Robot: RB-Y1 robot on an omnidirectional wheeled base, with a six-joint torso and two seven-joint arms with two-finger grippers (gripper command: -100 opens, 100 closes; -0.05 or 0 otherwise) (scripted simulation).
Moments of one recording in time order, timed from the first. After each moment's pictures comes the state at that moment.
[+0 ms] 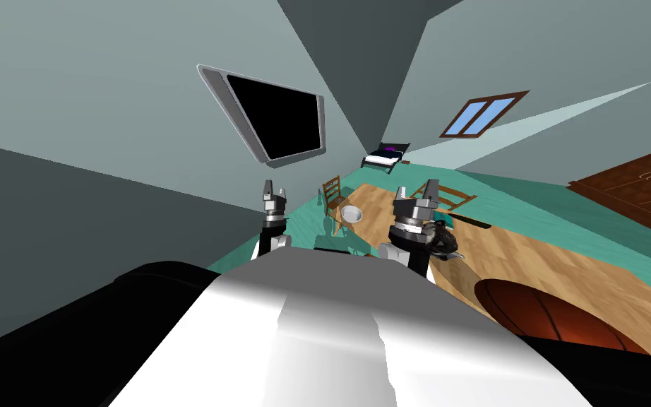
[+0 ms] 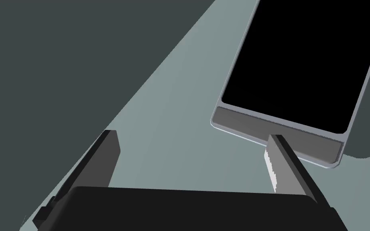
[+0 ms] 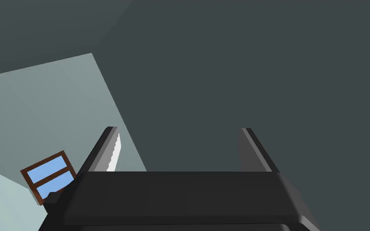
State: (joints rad) left arm 0.52 0.01 0.01 -2.34 0.00 -0.36 -0.04; right arm 0.48 -0.02 0.01 -2.32 -0.08 -0.47 -0.03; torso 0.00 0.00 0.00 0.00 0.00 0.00
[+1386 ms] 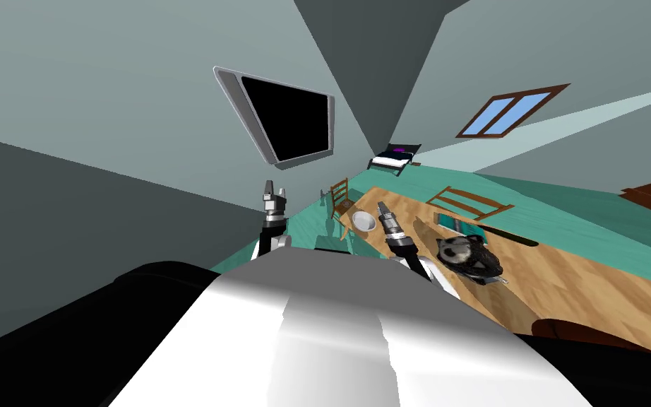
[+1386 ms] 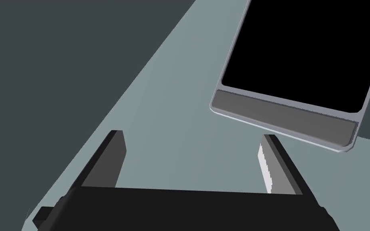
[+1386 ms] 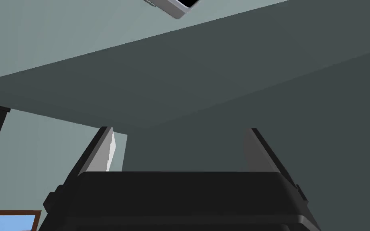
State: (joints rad) left arm 0.52 0.01 0.01 -2.34 0.00 -0.36 -0.04; right arm 0.54 -0.41 0.05 -2.11 0.14 -0.40 0.02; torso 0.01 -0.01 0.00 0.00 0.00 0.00
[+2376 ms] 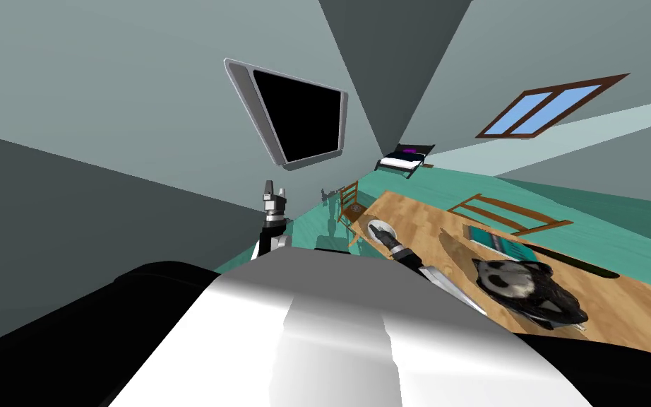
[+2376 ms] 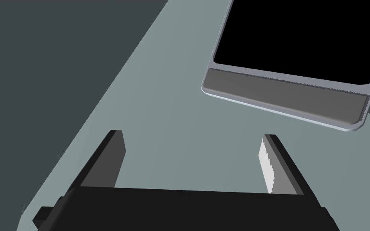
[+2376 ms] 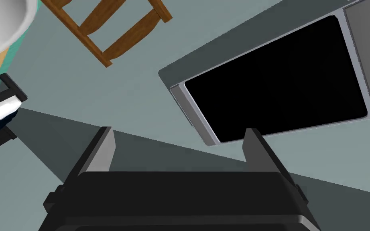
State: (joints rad) left arm 0.52 0.01 0.01 -2.34 0.00 -0.36 -0.04; right arm 0.60 -0.69 0.12 -1.88 0.40 -0.32 0.08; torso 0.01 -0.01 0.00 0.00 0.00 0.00
